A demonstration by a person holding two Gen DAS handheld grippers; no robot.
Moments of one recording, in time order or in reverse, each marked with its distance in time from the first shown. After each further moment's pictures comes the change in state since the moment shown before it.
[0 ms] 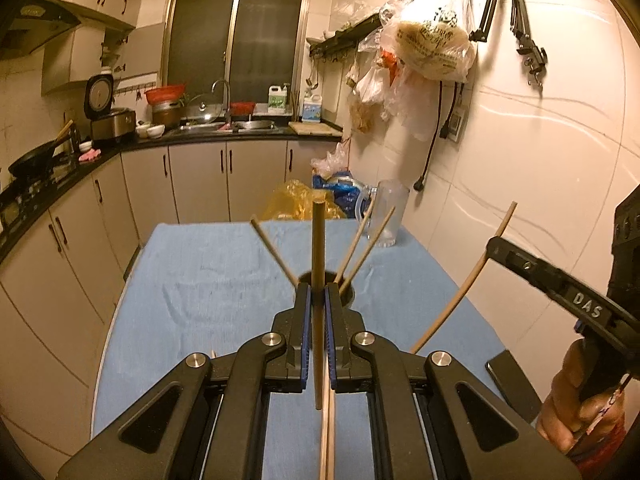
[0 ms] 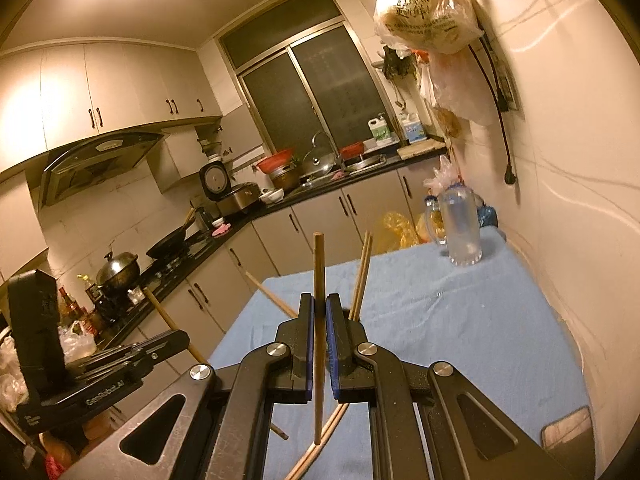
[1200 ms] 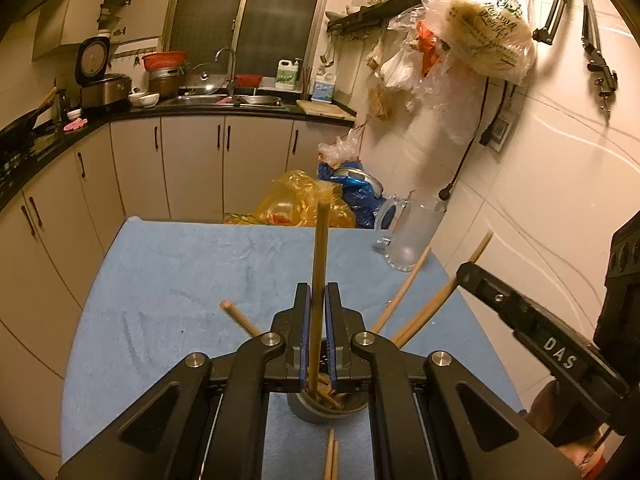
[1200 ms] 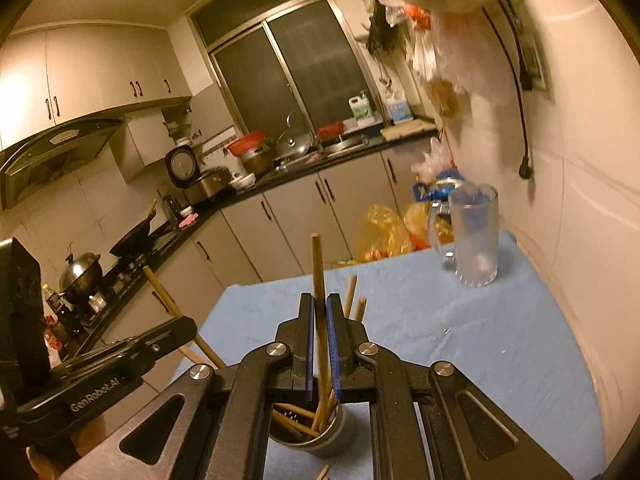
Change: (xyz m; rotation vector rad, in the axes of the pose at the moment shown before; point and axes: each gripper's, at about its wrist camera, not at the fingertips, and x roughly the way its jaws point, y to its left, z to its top) left arm 0.149 0.022 0.065 -0.097 0.092 -0.015; right arm 0.149 -0.031 0.044 0.036 0.105 -0.070
